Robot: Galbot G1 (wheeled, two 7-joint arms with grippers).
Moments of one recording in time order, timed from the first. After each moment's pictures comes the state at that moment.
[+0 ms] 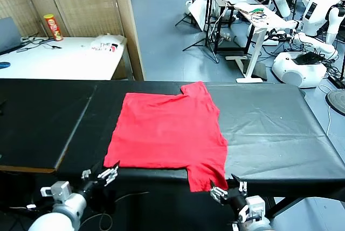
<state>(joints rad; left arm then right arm) 1.63 -1.14 -0.66 -2.11 -0.67 0.44 -0.05 -1.71 1.40 0.47 2.24 0.10 -0.57 -0.02</state>
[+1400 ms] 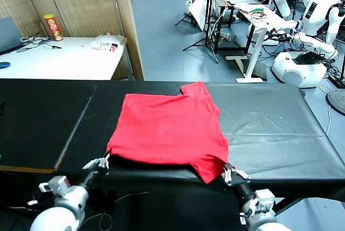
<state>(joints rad) 1.53 -1.19 -0.62 -2.10 -0.72 0.35 -0.10 -1.41 1.31 0.46 2.04 0.26 -0.34 0.00</state>
